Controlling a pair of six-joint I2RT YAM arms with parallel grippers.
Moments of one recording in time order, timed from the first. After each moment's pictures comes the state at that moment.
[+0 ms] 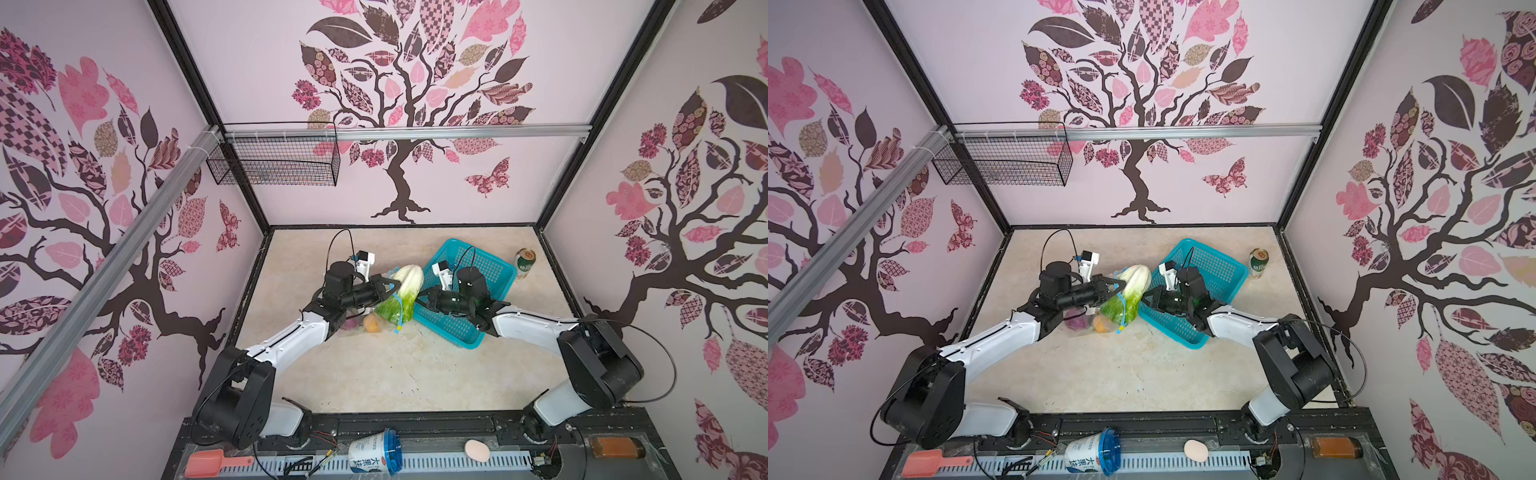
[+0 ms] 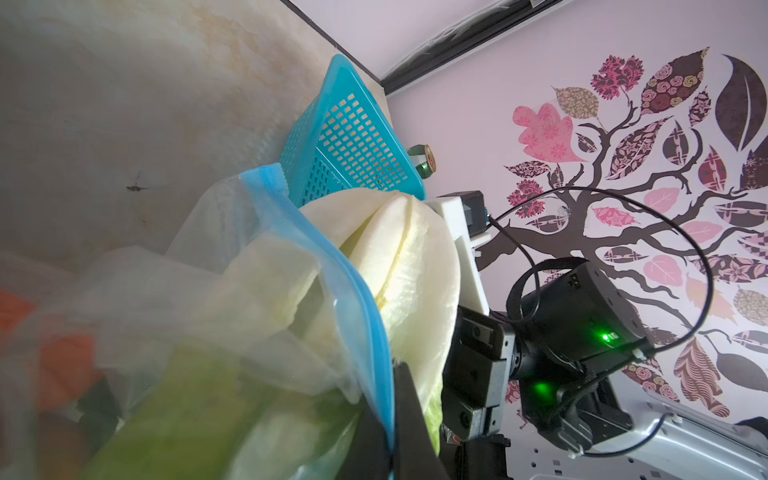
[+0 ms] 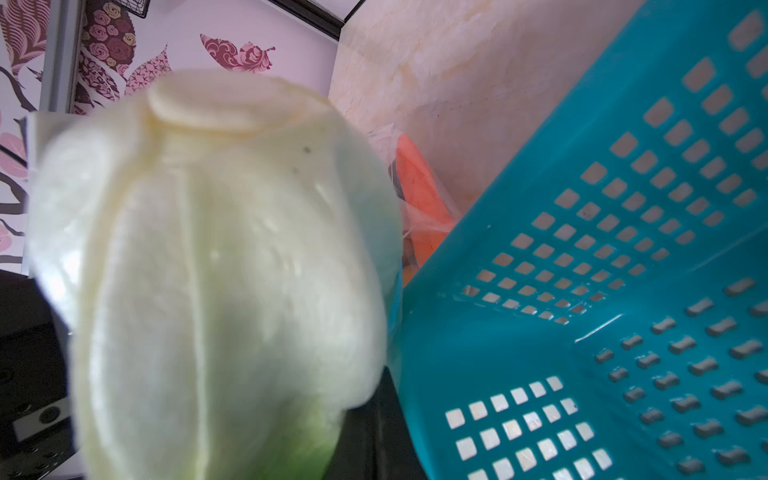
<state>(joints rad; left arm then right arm) -0.43 1.37 0.78 0.25 0.62 -0.91 0.53 1.52 0.79 0.31 -0.55 0.85</state>
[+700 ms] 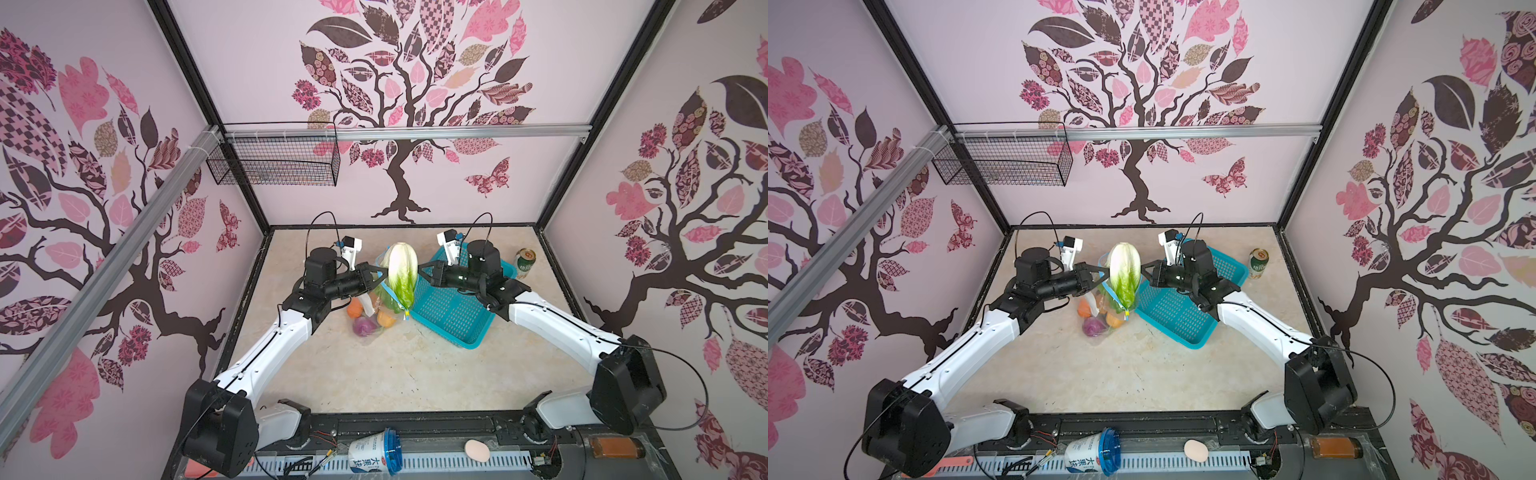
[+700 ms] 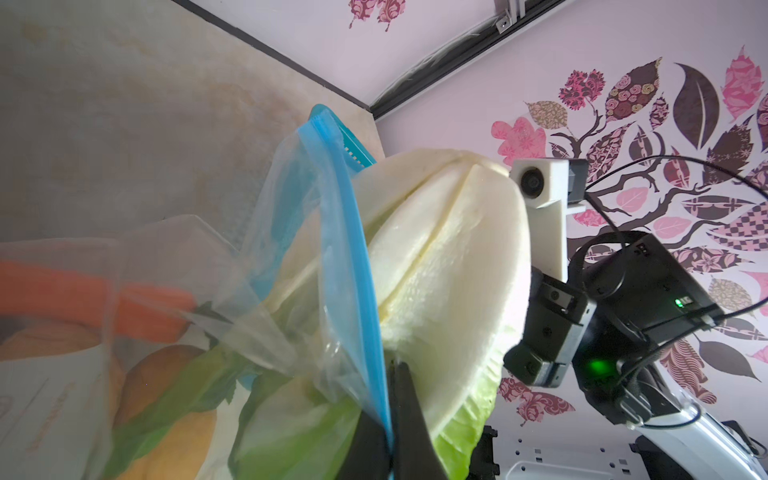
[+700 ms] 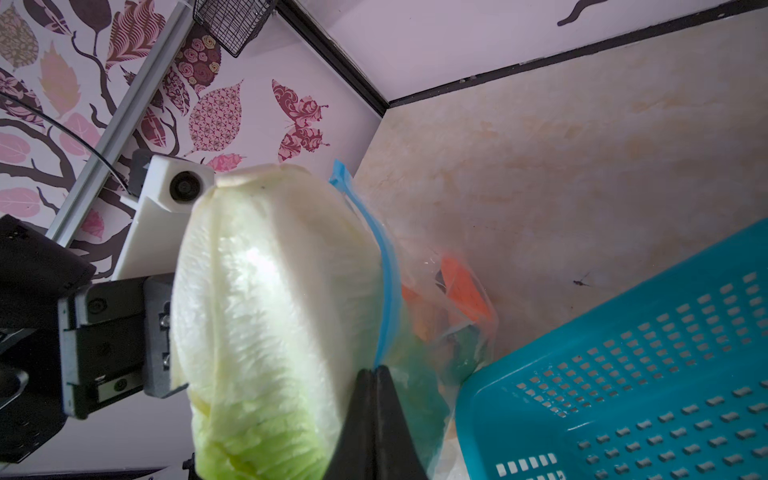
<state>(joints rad) -0.35 1.24 0.94 -0.07 0.66 -0.78 0.52 1.41 1.06 0.02 -0.46 0.62</state>
